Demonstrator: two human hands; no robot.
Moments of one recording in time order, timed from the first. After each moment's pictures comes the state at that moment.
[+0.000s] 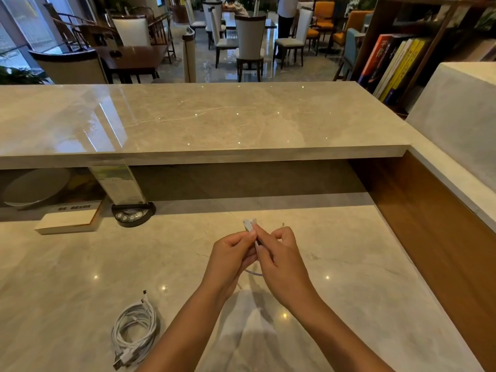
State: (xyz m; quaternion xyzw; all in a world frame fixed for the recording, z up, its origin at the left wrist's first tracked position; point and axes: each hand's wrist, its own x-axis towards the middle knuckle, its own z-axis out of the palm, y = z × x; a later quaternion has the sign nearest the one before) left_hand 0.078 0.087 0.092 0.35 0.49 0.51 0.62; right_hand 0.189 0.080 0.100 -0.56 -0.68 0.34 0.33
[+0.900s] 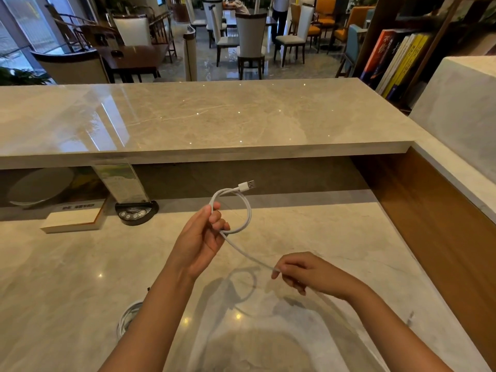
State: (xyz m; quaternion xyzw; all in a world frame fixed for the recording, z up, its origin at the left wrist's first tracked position) left_hand 0.026 0.104 0.112 0.15 0.32 0.62 0.70; right_hand 0.258 0.104 0.073 -0.44 -0.69 0.56 0.12
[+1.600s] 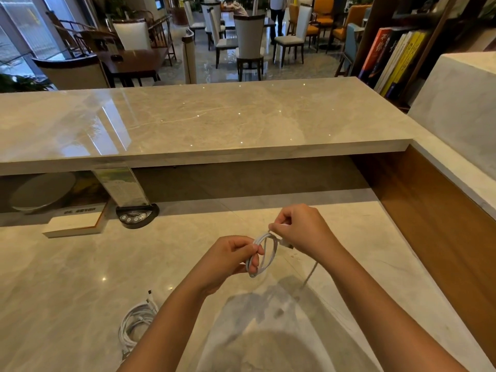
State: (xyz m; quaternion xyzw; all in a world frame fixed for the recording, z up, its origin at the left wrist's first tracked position) left_hand 0.055 0.089 0.103 0.49 0.54 0.32 0.61; right_hand 0.215 0.132 0.135 -0.62 -0.70 0.29 0.19
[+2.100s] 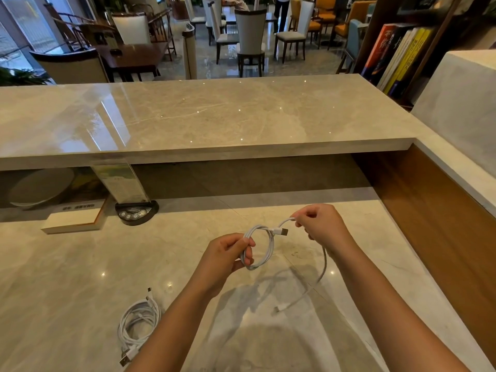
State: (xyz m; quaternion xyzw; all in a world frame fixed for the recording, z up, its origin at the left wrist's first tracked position) left_hand 0.053 0.088 0.083 0.42 0.55 0.42 0.58; right_hand 0.241 0.144 0.118 -0.68 -0.55 0.39 0.29
